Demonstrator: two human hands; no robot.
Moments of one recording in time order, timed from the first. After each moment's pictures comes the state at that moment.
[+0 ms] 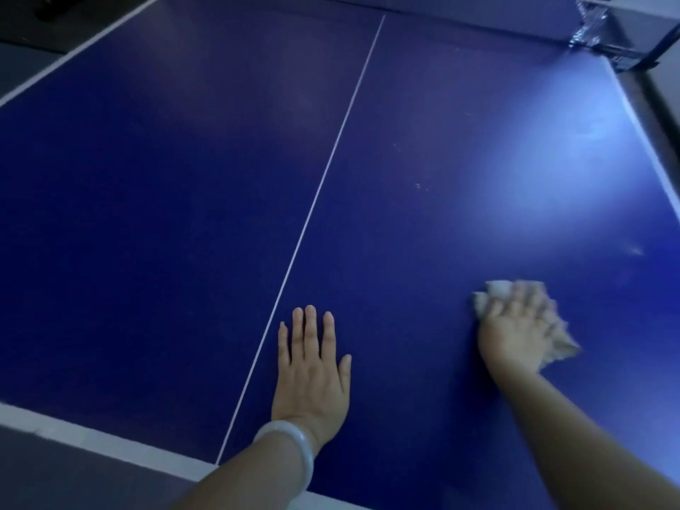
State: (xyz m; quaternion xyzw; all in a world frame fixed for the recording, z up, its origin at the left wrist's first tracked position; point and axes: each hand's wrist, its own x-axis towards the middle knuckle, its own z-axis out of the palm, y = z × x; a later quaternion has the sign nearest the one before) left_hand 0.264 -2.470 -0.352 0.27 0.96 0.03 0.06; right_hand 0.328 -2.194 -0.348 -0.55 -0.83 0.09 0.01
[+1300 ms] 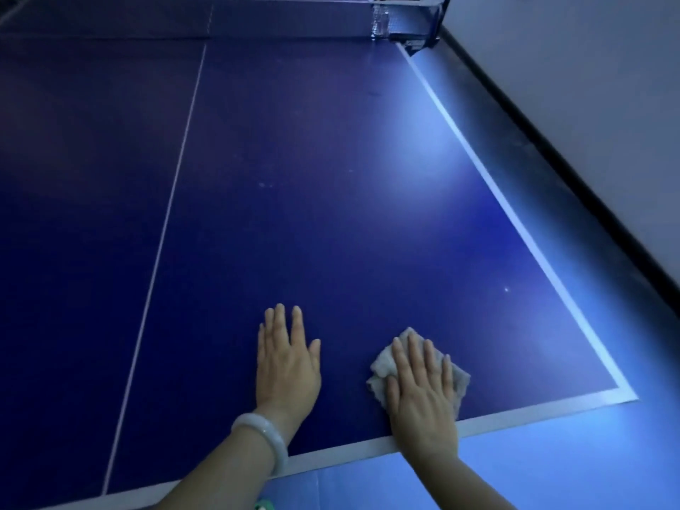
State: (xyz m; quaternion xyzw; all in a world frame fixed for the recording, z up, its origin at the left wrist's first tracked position) left_hand 0.356 -2.377 -0.330 0.39 0.91 0.11 0.08; right_hand 0.537 -2.283 -0.352 -0.45 -0.89 0.07 0.03
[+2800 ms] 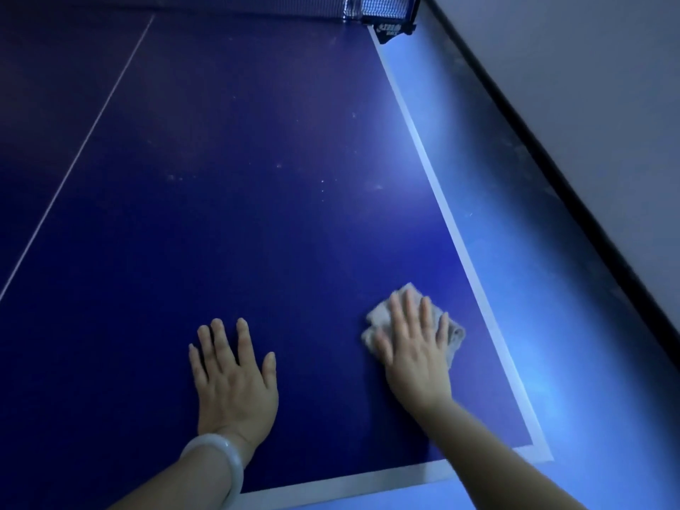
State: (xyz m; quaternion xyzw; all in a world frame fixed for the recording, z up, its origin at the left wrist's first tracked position) left_hand 0.442 -2.270 -0.358 0.28 0.96 0.02 0.04; right_hand 0.597 -2.076 -0.354 -0.40 -0.91 0.12 0.02
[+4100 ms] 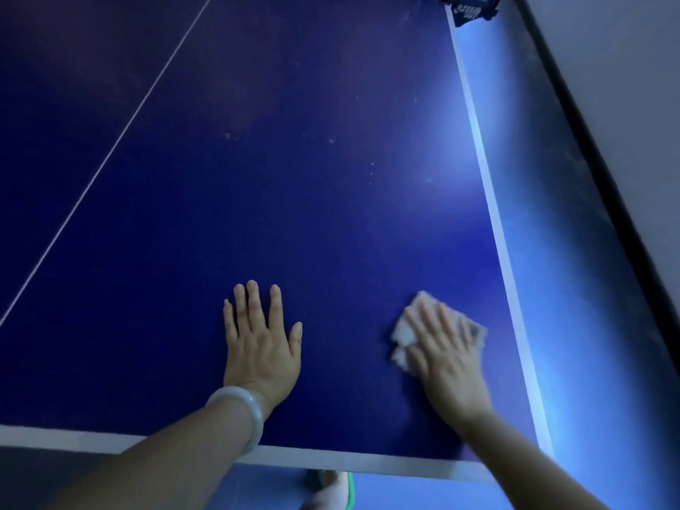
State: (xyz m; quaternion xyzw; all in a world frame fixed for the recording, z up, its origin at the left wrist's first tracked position) left_hand 0.441 -2.270 -0.358 0.27 0.96 0.01 0.05; right_hand 0.625 -2.053 -0.356 -0.23 -0.97 0.08 -0.01
